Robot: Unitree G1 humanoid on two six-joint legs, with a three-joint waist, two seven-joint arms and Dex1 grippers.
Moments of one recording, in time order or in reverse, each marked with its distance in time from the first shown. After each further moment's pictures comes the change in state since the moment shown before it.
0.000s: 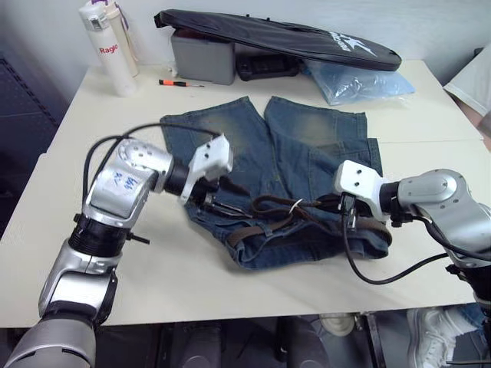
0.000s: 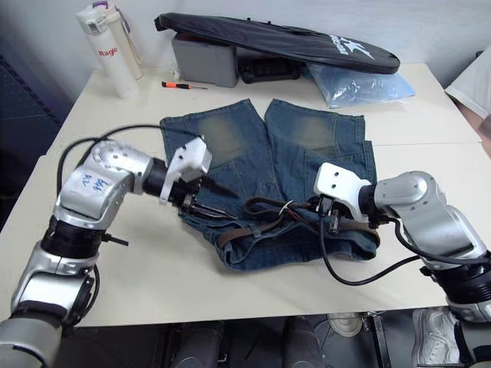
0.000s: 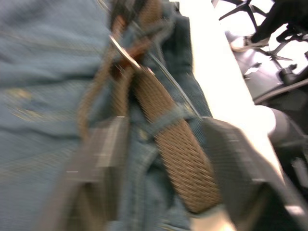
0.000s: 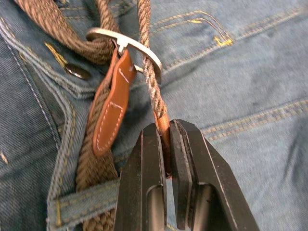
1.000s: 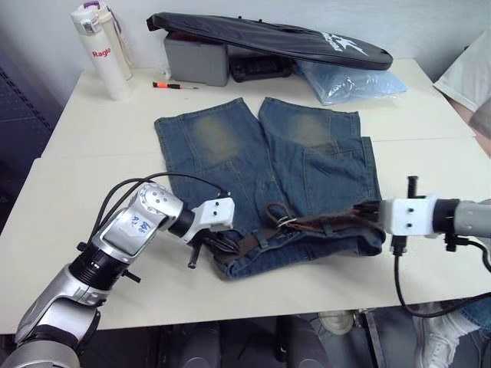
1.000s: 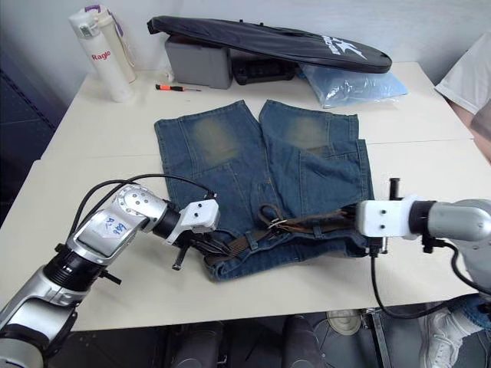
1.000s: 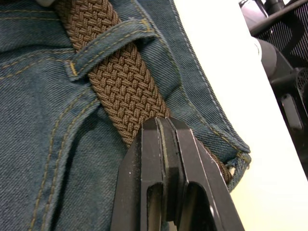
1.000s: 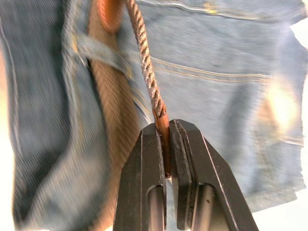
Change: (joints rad) left arm 0.181 0.114 -0.178 -0.042 0.077 -0.167 0.035; right arm 0.410 -0.149 -0.352 0.177 -0.151 -0.858 -0.030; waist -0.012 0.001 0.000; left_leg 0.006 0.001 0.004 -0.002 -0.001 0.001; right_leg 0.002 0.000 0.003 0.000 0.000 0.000
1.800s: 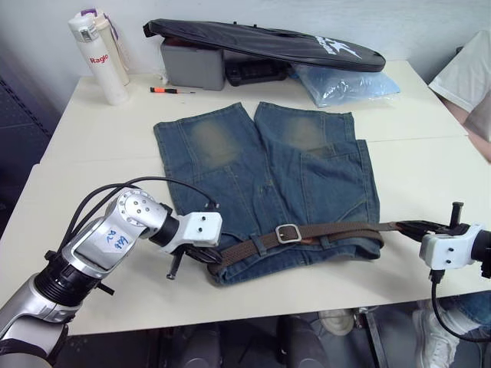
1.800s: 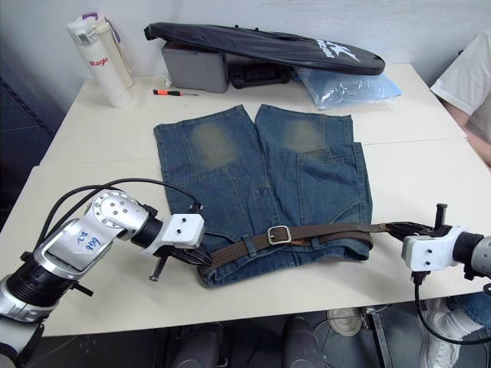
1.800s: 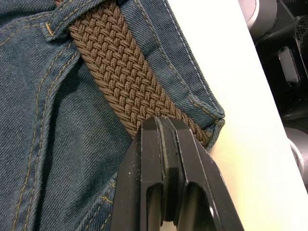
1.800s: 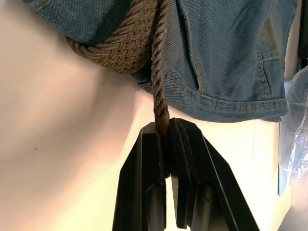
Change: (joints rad) left arm 0.071 0.173 0.006 -0.156 0.017 -0.026 -0.006; right arm 0.037 -0.046 0.050 0.612 -0.254 -0.657 -0.353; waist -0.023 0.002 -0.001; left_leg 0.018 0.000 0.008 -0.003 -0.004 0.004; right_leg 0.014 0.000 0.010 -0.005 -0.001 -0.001
